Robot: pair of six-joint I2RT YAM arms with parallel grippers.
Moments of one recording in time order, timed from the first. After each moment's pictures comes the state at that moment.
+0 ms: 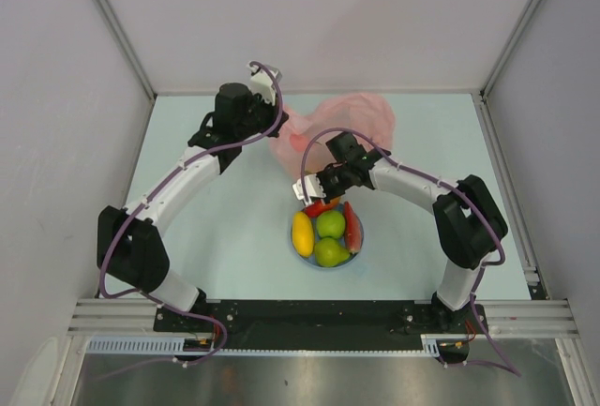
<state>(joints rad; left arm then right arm) -0.41 1.53 1.32 -0.10 0.21 -0.05 0.66 1.79 1.27 -0.48 -0.56 -1.36</state>
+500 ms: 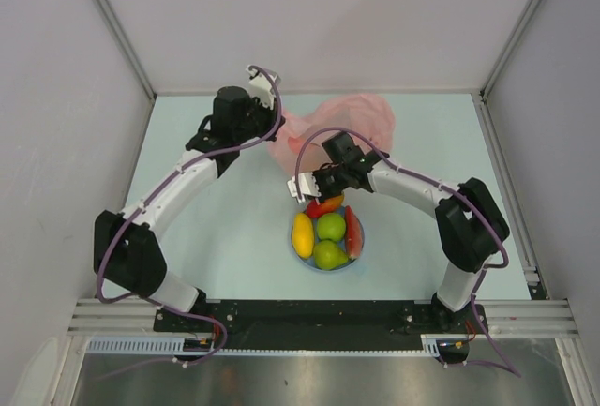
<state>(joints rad) -0.41 1.51 1.28 -0.12 0.19 -0.03 0.69 1.77 1.27 -0.46 -0.52 -1.25</state>
